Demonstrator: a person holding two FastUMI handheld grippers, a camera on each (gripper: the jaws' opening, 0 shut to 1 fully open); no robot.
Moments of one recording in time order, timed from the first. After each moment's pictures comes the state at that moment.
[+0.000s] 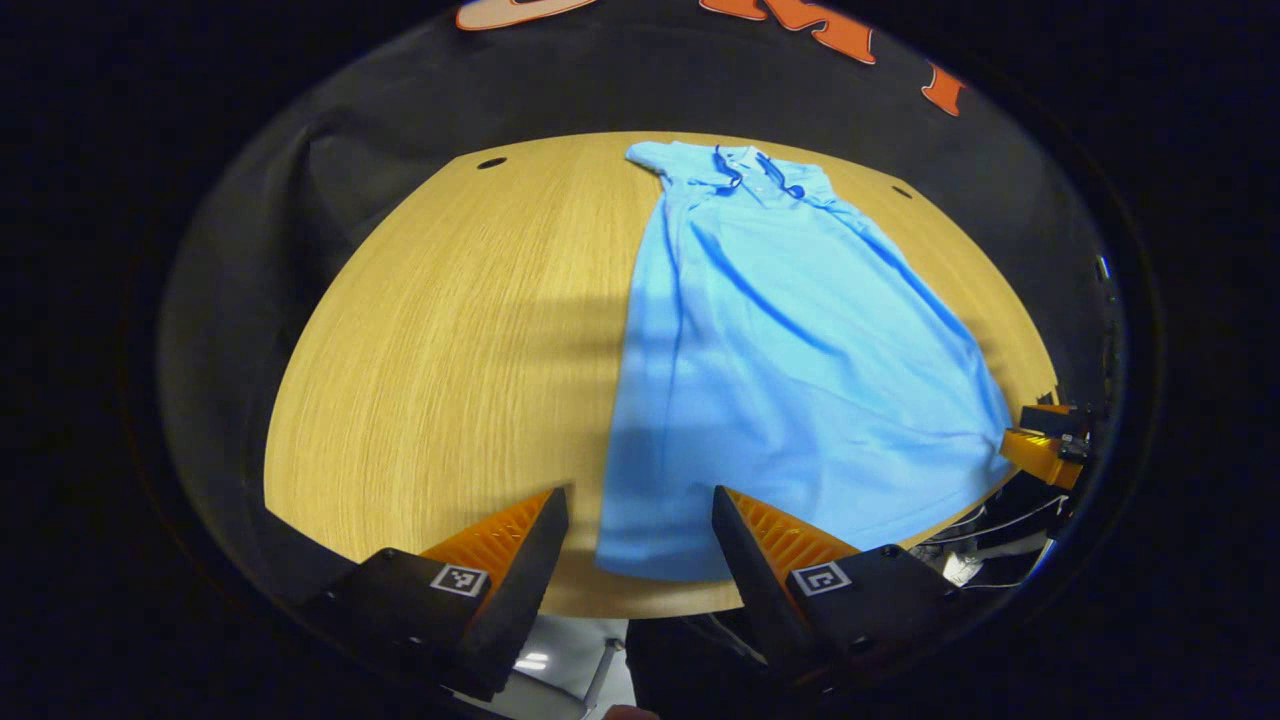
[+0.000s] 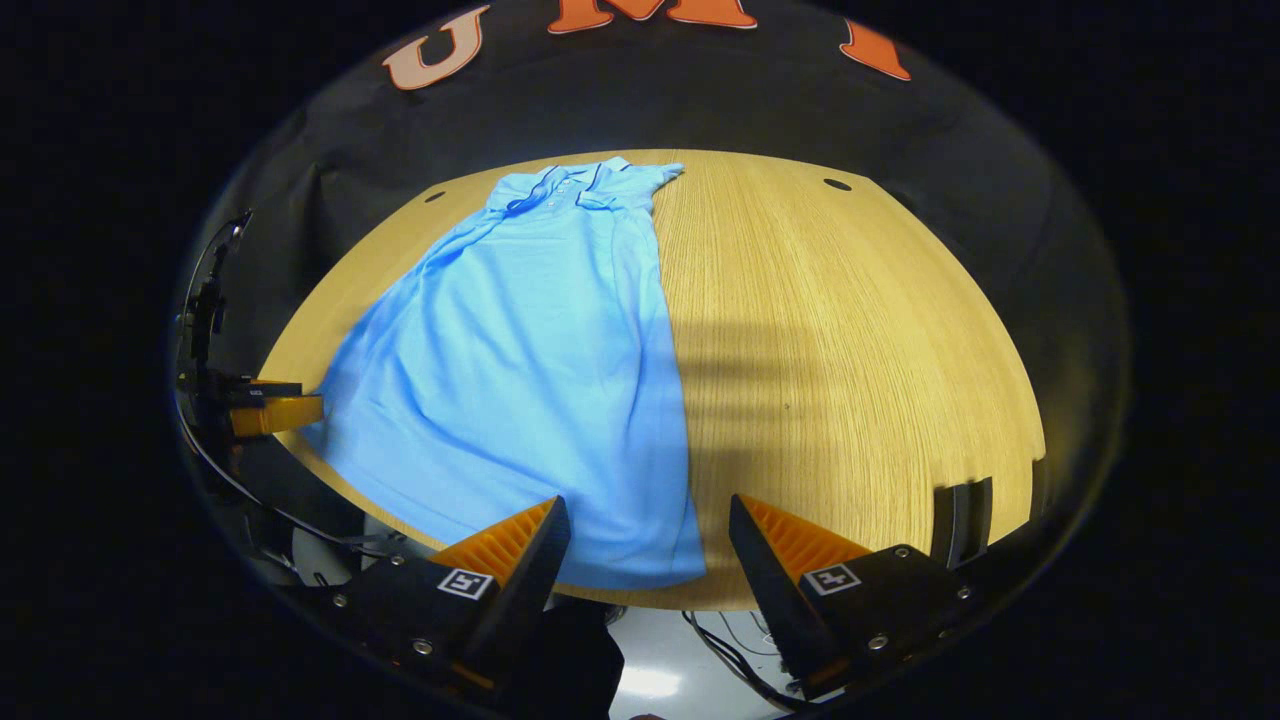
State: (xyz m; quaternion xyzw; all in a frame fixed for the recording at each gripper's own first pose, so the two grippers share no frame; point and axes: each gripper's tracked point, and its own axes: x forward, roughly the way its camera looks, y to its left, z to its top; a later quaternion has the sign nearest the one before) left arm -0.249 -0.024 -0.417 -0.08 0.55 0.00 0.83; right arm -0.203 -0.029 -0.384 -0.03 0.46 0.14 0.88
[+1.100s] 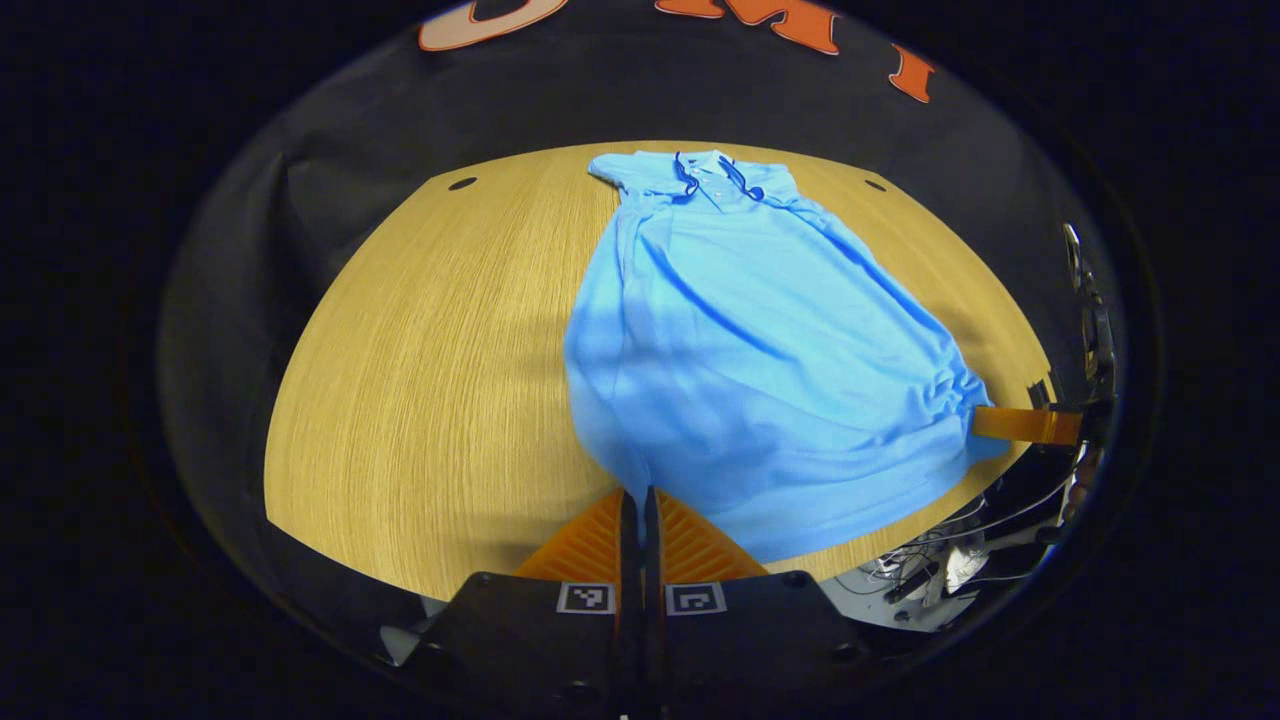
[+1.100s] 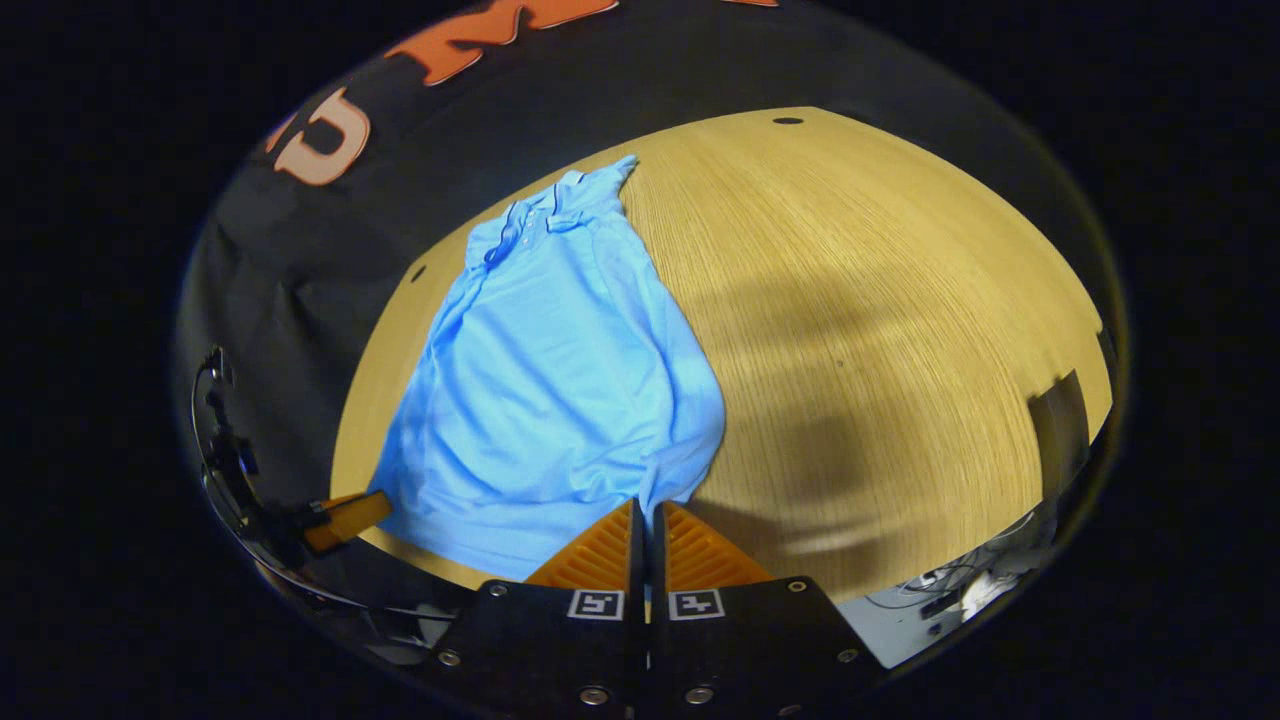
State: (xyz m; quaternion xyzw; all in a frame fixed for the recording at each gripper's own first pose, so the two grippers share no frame) left arm -0.216 -0.064 -0.380 -0.07 0.51 -0.03 0.86; right arm -0.188 0.012 -0.369 0.21 0.48 0.13 0.84
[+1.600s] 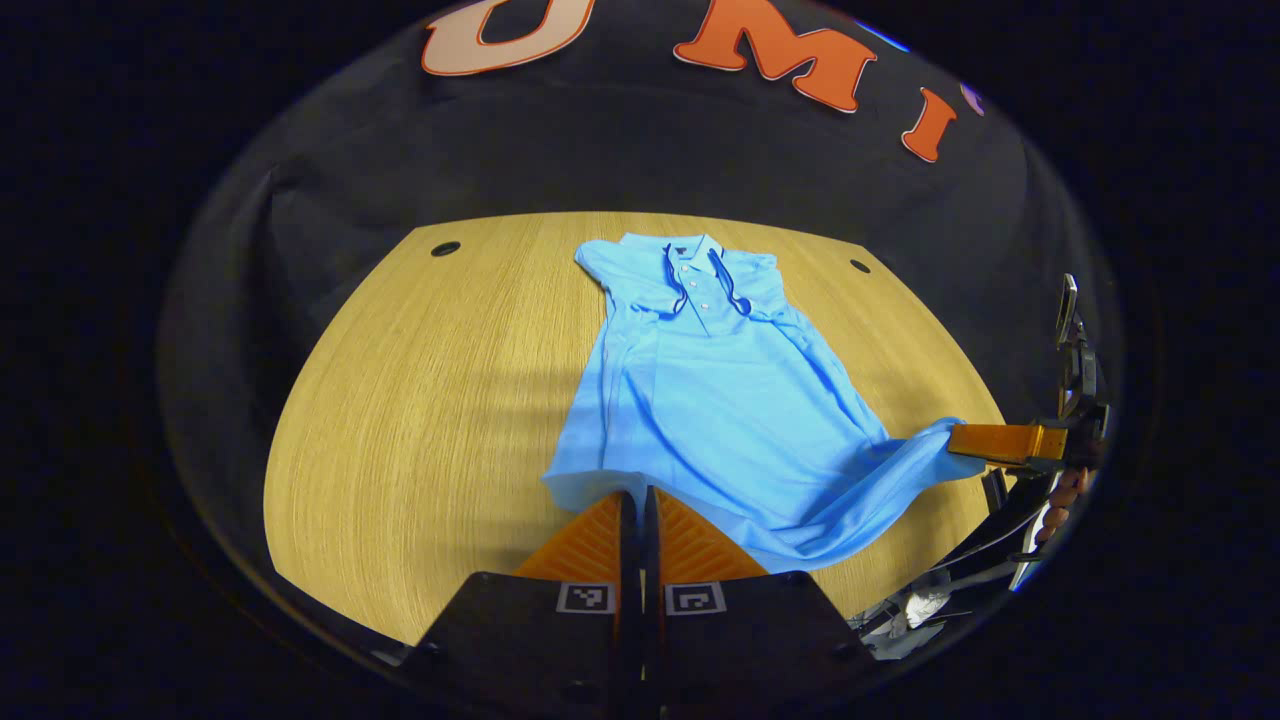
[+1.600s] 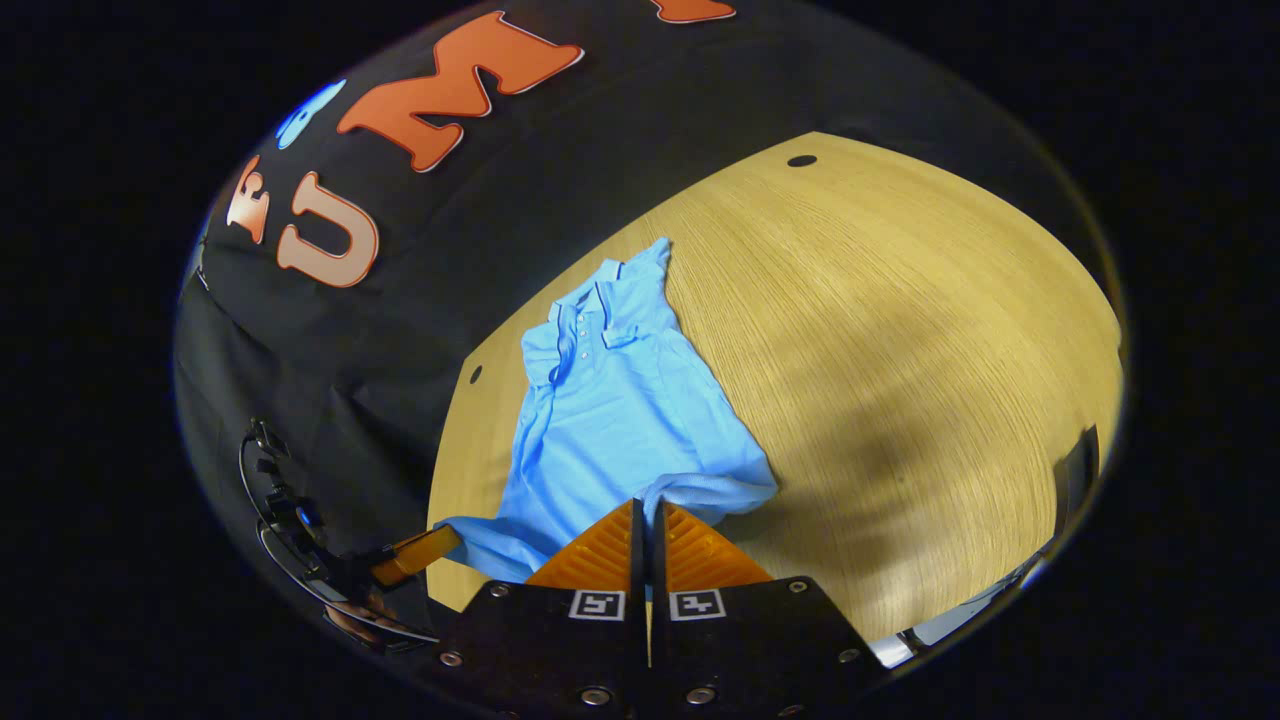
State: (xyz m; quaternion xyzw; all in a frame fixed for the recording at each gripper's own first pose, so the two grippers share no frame) left arm -0.116 -0.049 -0.318 -0.10 0.44 -0.06 0.89; right arm -0.100 0.031 -0.281 0.30 0.41 0.15 0.85
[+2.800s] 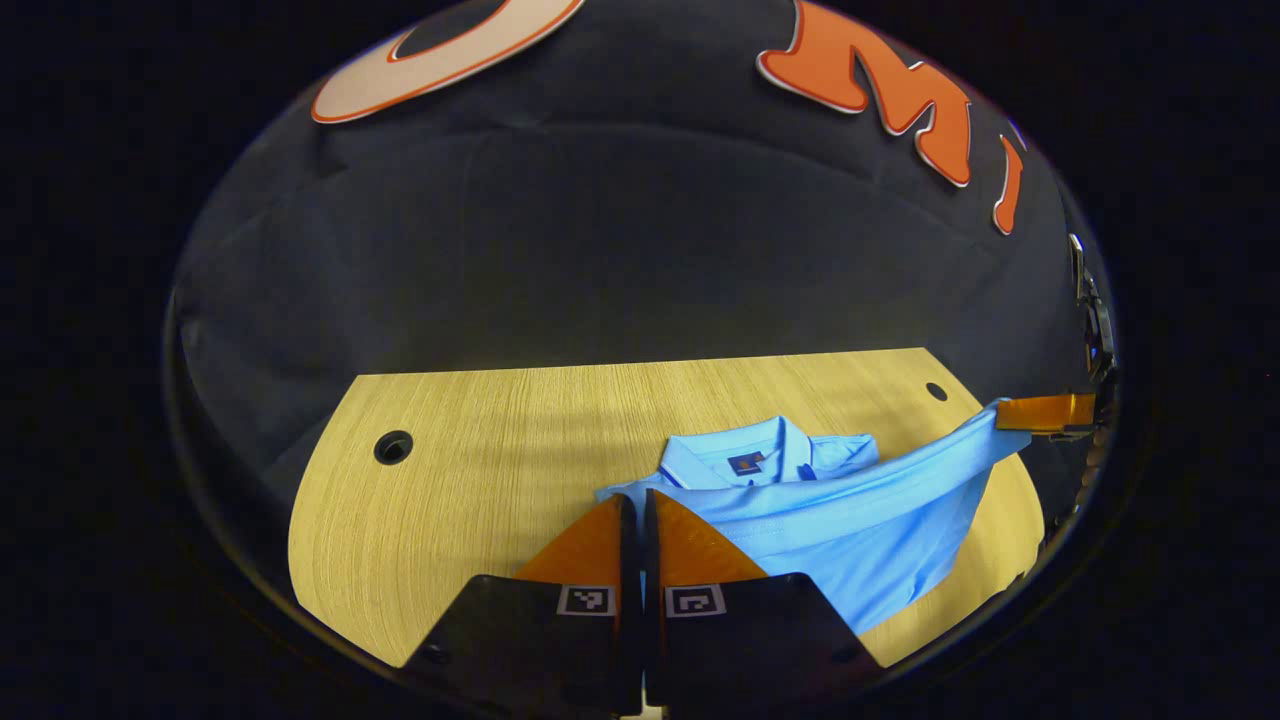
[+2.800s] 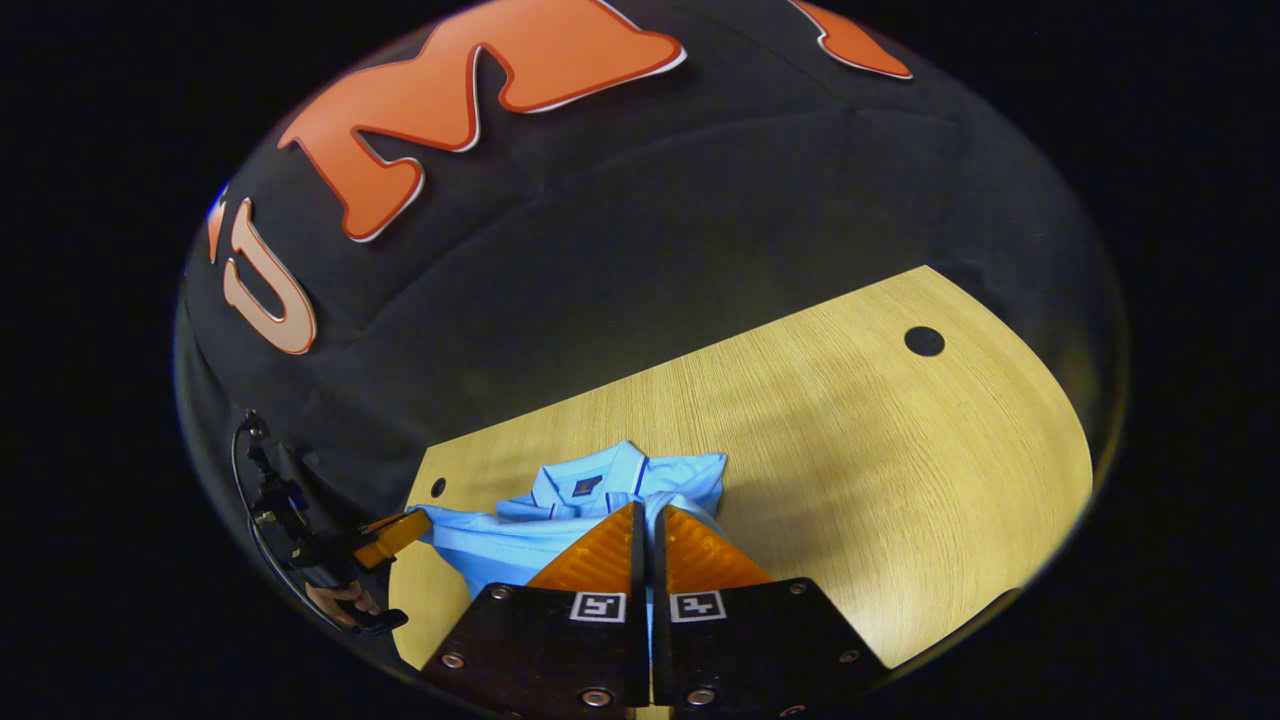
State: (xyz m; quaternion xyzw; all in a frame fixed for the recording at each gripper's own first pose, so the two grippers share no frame) left arm 0.224 0.022 -0.324 -0.08 0.36 -0.05 0.93; right arm 0.207 0.049 -0.222 0.20 0.35 0.13 0.91
